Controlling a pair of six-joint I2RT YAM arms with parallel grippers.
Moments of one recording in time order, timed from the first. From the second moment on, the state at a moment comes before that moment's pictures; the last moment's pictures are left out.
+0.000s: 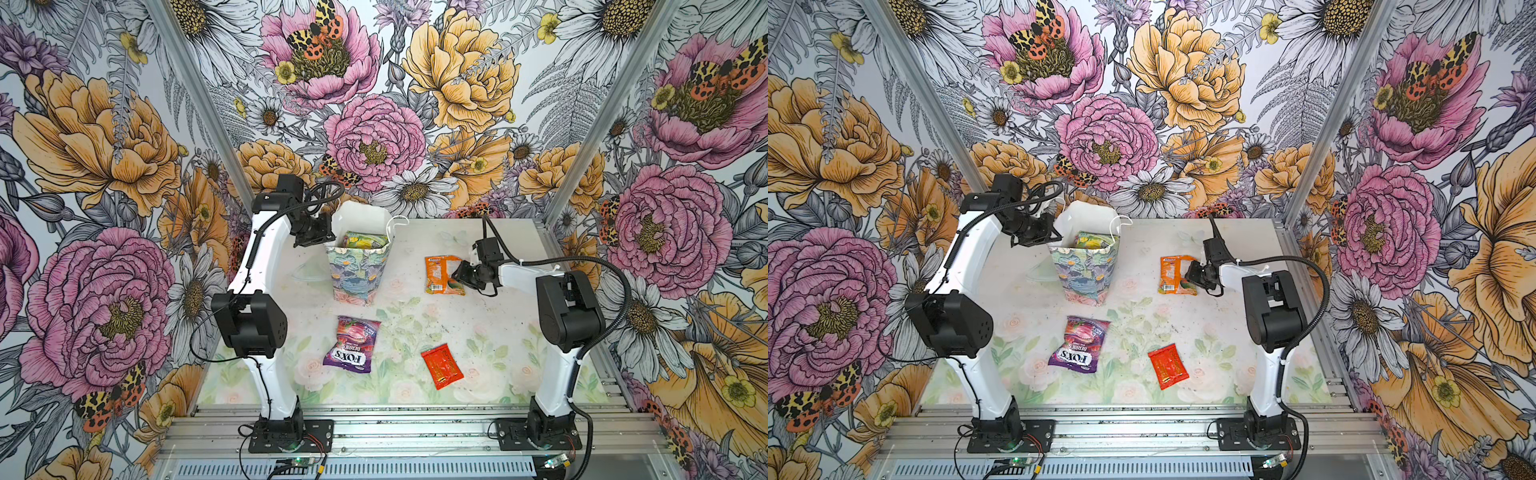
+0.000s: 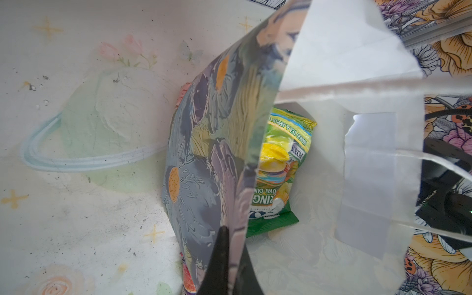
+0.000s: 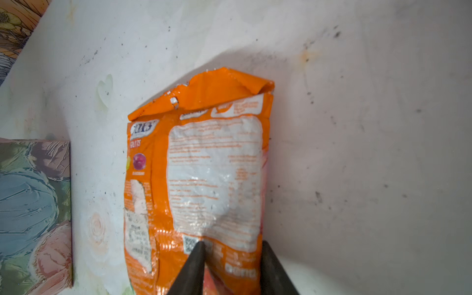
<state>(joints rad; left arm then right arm) -0.03 1.92 2.06 -1.28 0.42 -0.17 0.18 1.98 1.23 -0.24 -0.32 0.52</state>
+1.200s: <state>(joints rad) -0.03 1.92 2.06 -1.28 0.42 -0.17 0.28 1.60 1.28 -0.27 -0.35 0.60</state>
